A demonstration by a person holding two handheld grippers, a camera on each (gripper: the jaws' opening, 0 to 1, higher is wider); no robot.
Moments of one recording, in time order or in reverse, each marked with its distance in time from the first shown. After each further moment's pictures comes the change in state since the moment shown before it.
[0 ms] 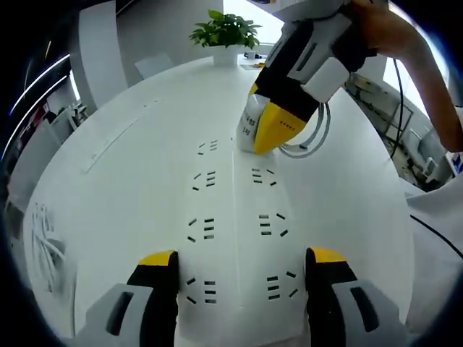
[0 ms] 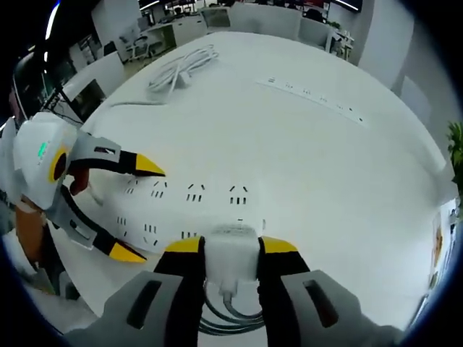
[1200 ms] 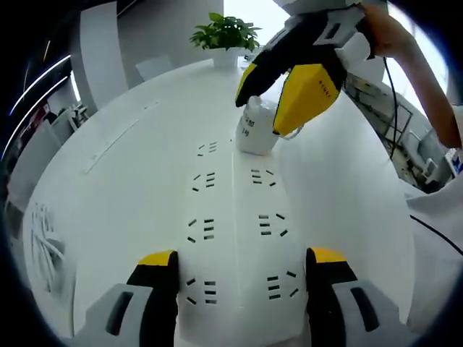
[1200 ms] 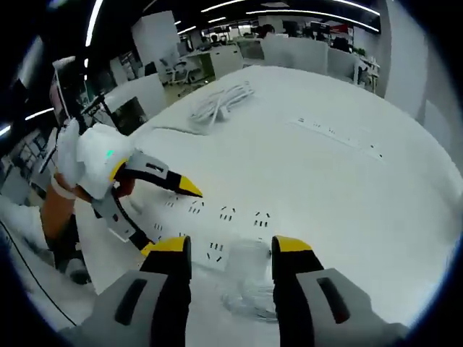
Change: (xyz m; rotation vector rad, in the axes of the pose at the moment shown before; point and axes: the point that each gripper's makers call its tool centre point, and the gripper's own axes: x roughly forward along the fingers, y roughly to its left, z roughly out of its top) left arm 0.003 0.008 0.001 0.001 -0.016 -0.005; right arm -0.048 0.024 0.029 -0.191 -0.257 0.207
